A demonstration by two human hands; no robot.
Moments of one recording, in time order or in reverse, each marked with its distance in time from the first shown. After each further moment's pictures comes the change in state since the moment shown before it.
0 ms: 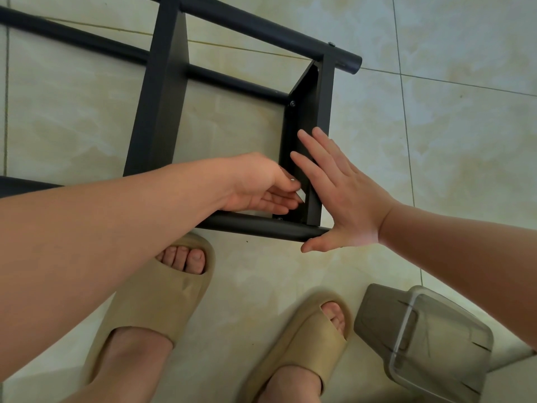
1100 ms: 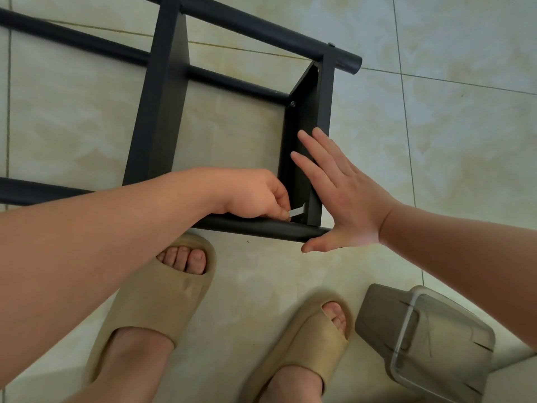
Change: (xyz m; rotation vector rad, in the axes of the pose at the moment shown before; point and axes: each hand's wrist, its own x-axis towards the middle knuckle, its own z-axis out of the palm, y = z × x) left_hand -0.015 -0.003 -0.004 0.816 -0.071 0.092; right_hand 0.000 0.000 0.000 0.013 -0.007 0.000
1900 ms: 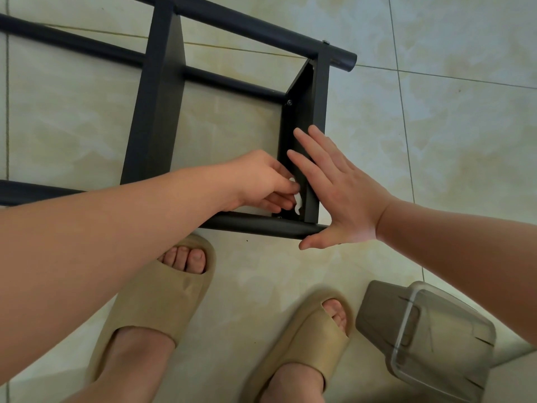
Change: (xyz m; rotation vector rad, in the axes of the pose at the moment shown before) left_hand 0.015 0.004 0.005 -0.594 0.176 -0.033; right_hand 0.001 0.000 -0.001 -0.027 0.011 0.002
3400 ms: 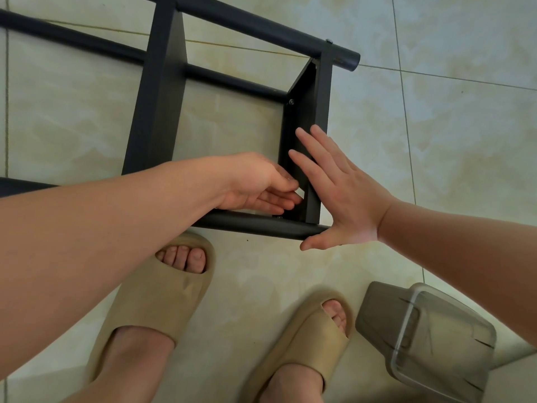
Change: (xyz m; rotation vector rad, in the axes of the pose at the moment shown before) left_hand -0.001 0.002 -0.007 -0.144 -0.102 -0.113; right_hand 0.000 0.000 0.000 0.009 -0.008 0.004
